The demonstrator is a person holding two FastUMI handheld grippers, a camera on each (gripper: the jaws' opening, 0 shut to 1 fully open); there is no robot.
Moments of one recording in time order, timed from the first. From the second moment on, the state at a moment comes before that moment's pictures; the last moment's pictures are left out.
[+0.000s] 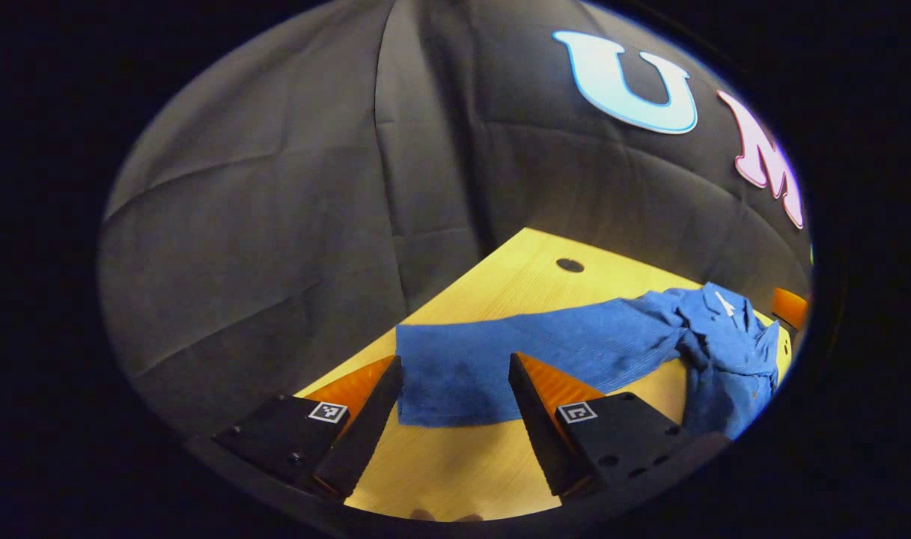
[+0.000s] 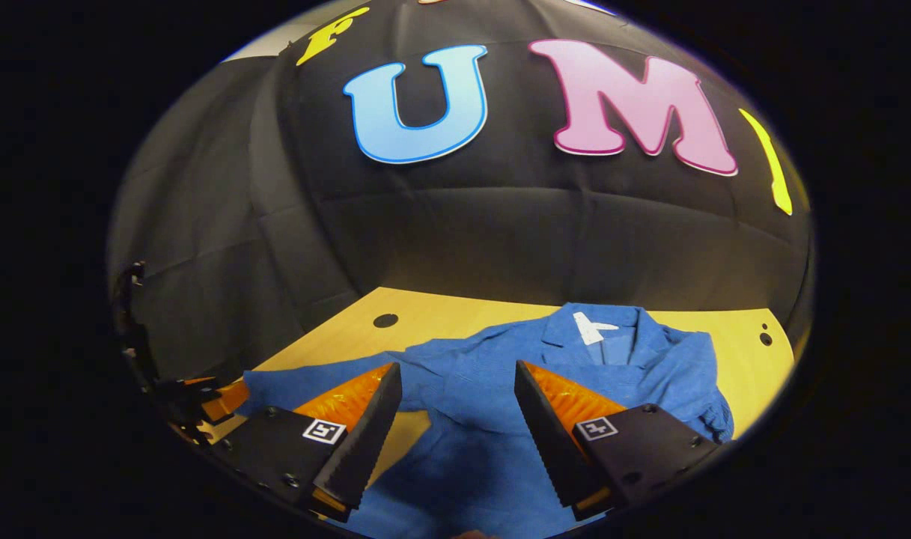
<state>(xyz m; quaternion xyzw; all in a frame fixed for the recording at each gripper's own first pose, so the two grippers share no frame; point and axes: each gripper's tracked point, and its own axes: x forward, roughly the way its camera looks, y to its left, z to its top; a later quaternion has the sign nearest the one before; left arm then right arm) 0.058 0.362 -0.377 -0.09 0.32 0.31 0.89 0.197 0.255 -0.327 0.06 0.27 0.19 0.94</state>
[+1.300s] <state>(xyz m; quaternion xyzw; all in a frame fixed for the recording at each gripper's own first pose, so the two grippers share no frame) 0.079 0.358 -0.359 -0.11 0.35 0.31 0.88 0.170 0.047 -0.347 0.02 0.26 0.06 0.97</state>
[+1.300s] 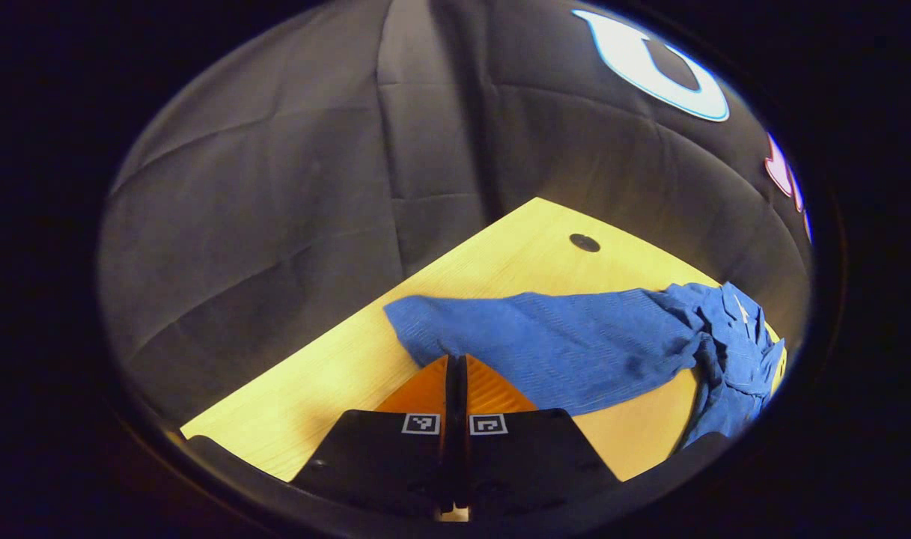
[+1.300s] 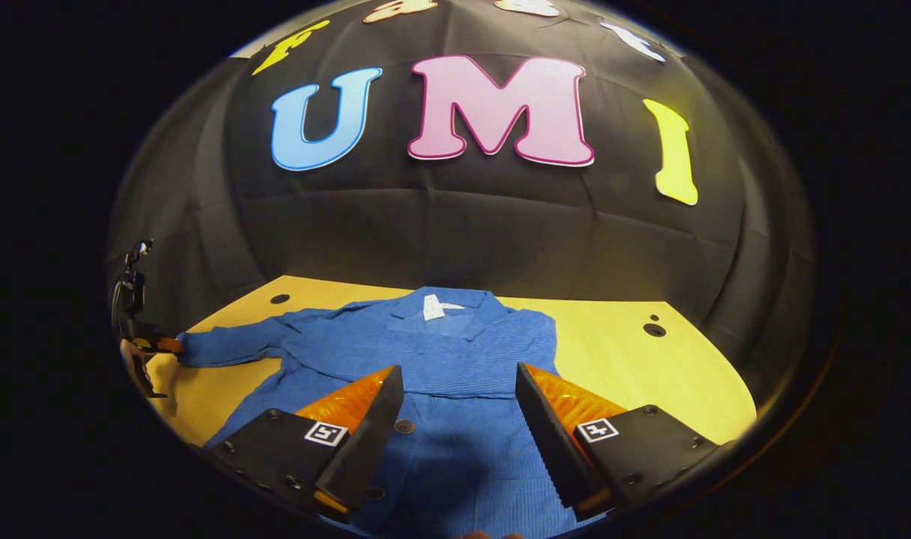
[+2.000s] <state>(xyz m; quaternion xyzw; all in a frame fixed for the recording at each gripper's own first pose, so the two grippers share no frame) 0.263 0.084 -0.227 -0.05 0.23 0.05 0.97 0.172 -0.054 -0.336 0.01 0.24 -0.02 0.97</state>
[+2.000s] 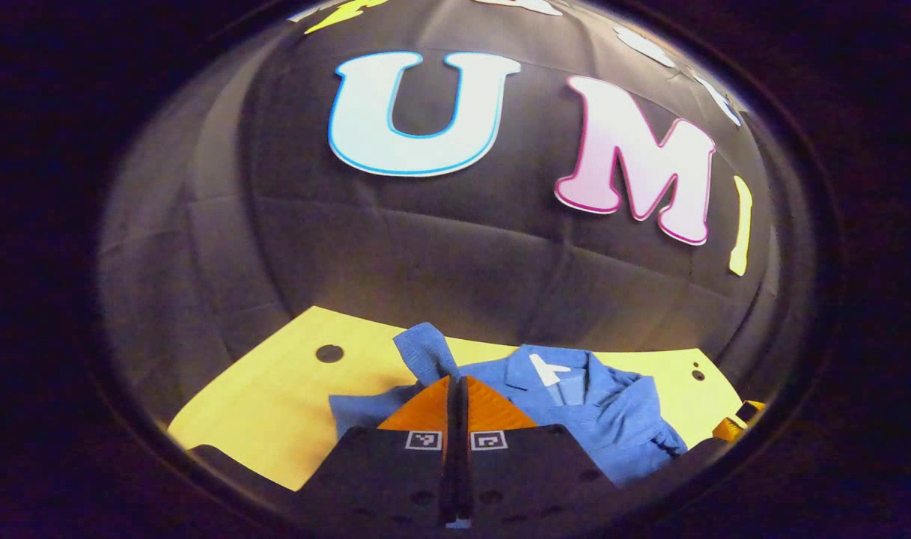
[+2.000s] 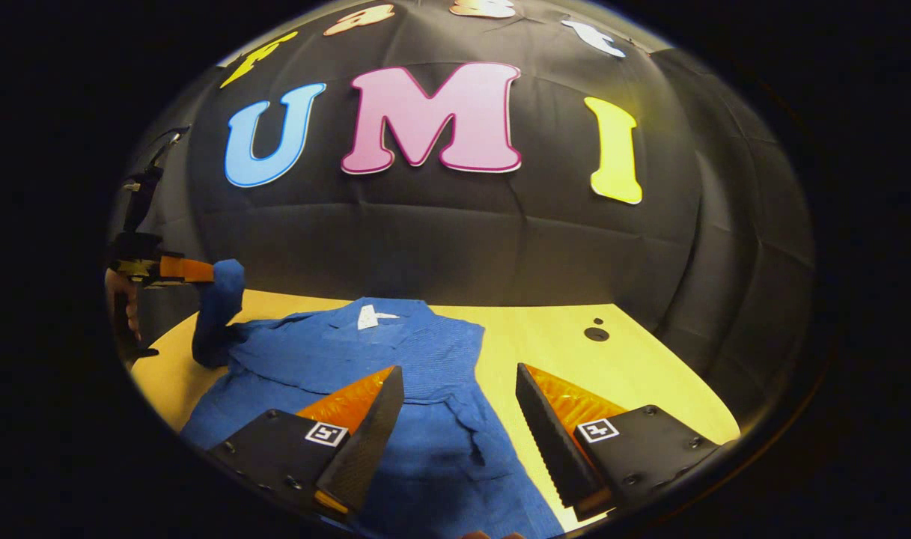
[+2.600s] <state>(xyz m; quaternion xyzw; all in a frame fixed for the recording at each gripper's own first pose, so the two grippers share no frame) 0.295 -0.165 -0.294 -0.07 0.30 -0.09 0.95 0.147 -0.137 -0.350 0.02 0.25 -0.06 0.97</state>
